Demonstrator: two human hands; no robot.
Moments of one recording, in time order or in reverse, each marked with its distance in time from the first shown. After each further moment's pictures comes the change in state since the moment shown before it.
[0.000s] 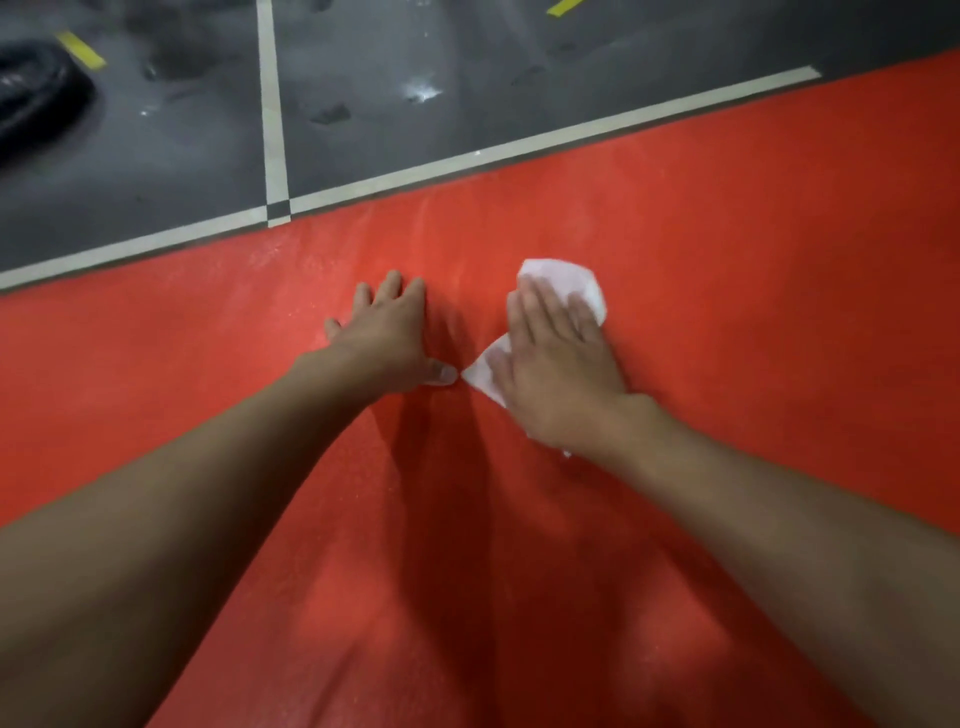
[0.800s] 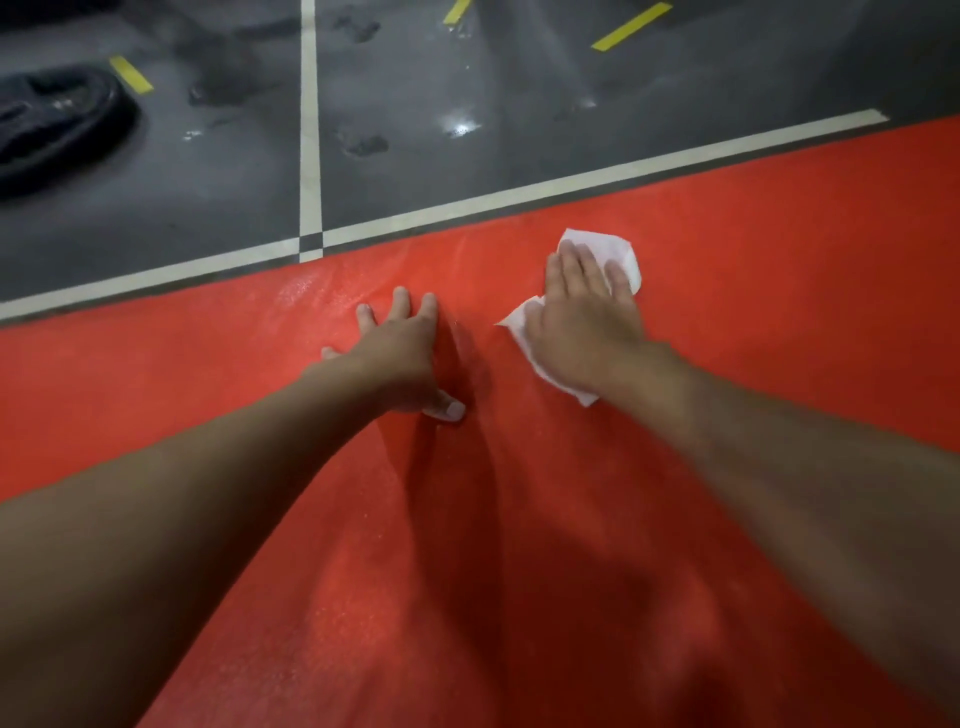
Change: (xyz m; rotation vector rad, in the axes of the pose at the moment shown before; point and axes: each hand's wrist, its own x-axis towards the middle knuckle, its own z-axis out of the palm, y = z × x) left_hand 0.039 -0.021 -0.018 -0.042 -0.154 -0.081; right_hand 0.102 0.021 -0.012 0.023 -0.089 0.101
